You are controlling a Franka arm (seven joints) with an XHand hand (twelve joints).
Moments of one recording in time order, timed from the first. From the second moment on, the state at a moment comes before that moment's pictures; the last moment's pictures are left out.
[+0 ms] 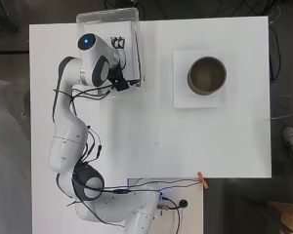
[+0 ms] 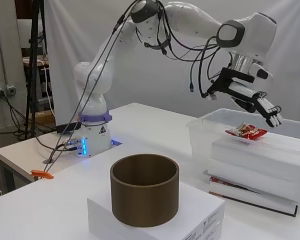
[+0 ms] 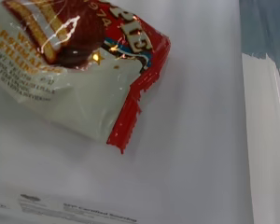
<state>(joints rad) -1.86 -0.84 1.75 -1.66 0.50 1.67 -1.20</state>
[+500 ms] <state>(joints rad) -1.74 -0.86 1.74 -1.82 0.45 1.65 -1.19</state>
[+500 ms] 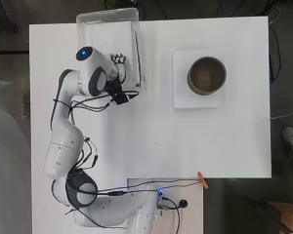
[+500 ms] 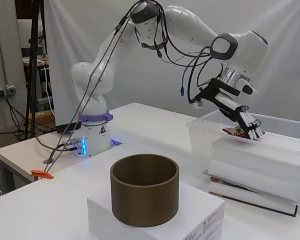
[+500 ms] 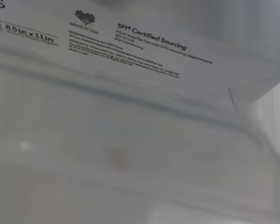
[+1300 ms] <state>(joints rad) -1.66 -0.87 1.65 -1.94 0.64 1.81 -1.19</state>
